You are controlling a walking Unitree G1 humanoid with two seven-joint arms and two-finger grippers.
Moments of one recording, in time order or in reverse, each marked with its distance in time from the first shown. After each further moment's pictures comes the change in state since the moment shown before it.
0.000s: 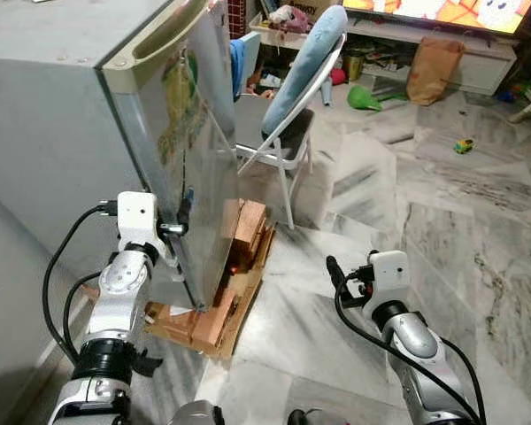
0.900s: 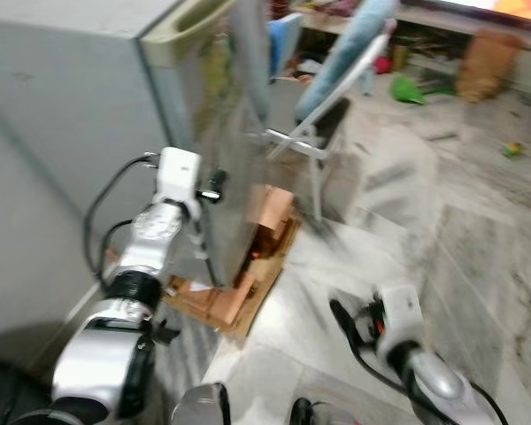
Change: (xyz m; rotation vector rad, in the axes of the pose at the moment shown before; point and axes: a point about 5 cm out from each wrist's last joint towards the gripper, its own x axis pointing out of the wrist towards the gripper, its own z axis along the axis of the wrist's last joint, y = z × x) left arm 0.053 -0.072 0.044 0.085 -0.017 -0.268; right arm -0.067 0.001 -0.030 0.036 0.301 0.070
